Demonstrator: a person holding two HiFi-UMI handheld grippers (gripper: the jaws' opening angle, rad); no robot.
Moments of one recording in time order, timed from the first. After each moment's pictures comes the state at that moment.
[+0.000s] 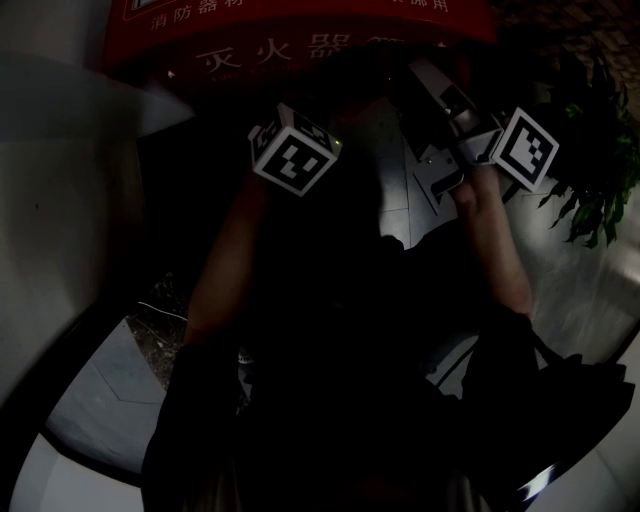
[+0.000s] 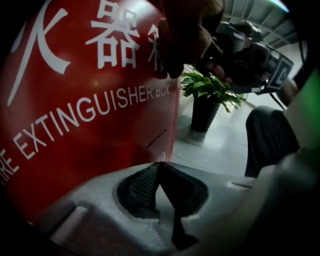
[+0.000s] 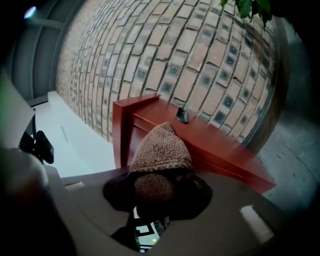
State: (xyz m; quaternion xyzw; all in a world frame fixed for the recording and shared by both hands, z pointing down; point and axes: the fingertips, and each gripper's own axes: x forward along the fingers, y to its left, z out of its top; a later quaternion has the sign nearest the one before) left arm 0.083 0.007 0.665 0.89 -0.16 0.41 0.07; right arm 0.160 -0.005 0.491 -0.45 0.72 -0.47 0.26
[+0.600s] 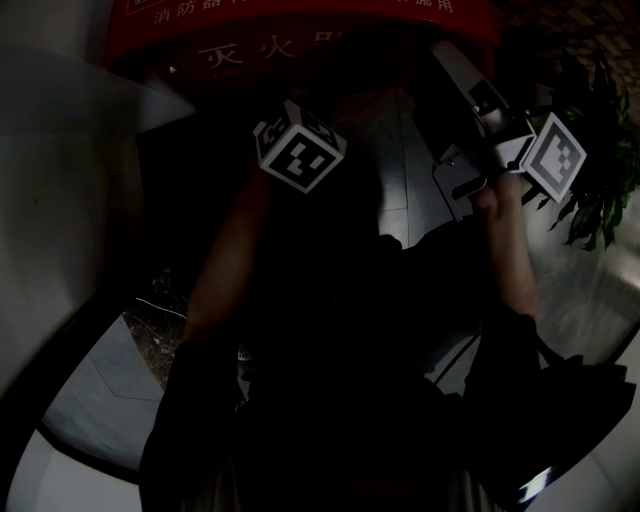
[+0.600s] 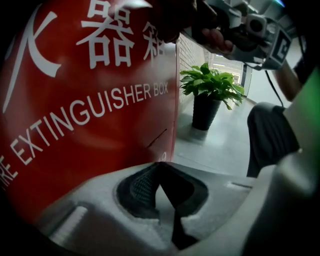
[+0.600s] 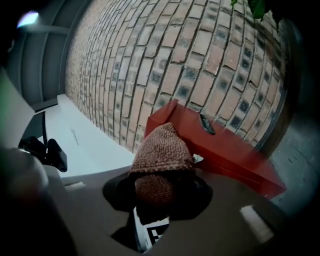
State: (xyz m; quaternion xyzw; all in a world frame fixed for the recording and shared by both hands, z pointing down) left arm 0.084 0.003 0.668 0.89 -0.16 0.42 0.05; right arm 0.153 -0.007 0.443 -0.42 0.74 -0.45 0.28
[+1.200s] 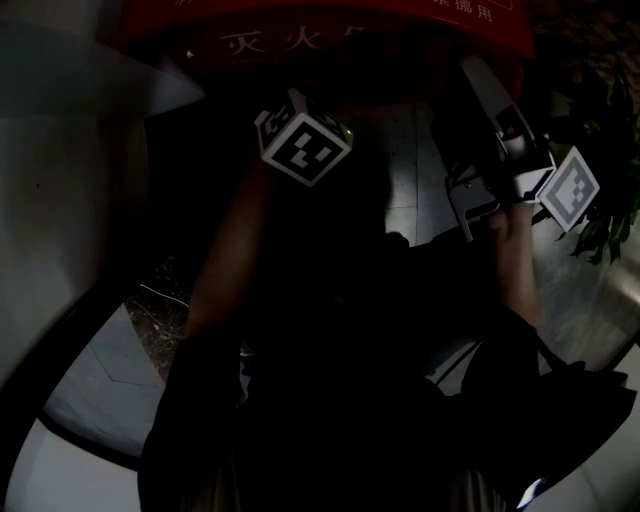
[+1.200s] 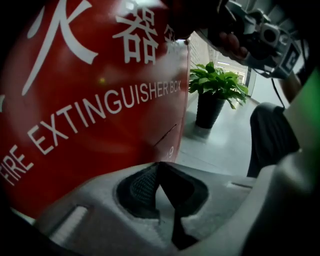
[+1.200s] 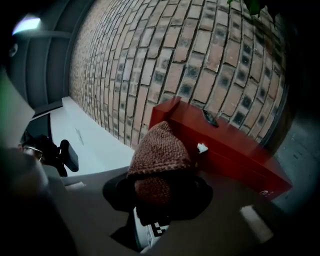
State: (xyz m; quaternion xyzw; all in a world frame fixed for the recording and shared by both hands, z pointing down) left arm 0.065 -0.012 0.672 0.88 -0.18 0.43 0.07; right arm 0.143 -0.004 0.442 -0.40 0.75 -0.44 0.30
